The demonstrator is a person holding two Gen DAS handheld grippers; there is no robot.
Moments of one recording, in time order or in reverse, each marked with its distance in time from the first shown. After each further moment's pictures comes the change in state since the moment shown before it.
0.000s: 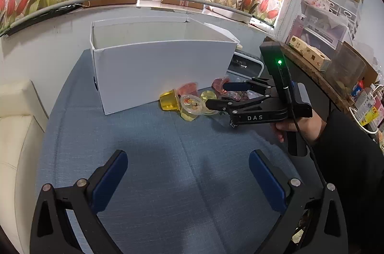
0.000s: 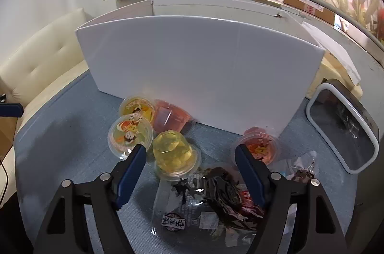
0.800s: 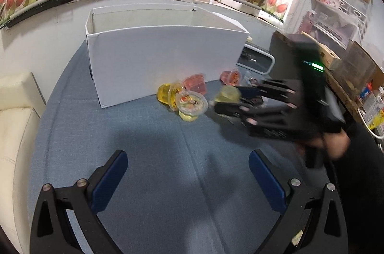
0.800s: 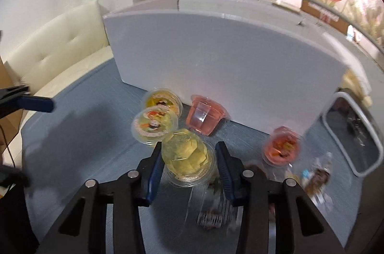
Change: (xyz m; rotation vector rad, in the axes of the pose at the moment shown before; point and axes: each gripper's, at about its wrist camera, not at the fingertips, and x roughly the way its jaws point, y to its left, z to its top) left arm 0.032 0.003 0.007 -0.039 0.044 0.032; right arm -0.013 0.046 -0.005 -0.047 0.015 0.029
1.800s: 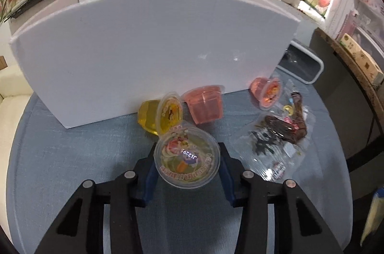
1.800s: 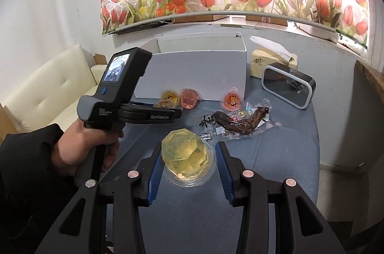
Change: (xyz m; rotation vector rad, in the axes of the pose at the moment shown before) left arm 0.105 -0.030 0.039 -0.081 0.063 0.175; right arm -0.146 0.006 -0.068 0.239 -0.157 -0.061
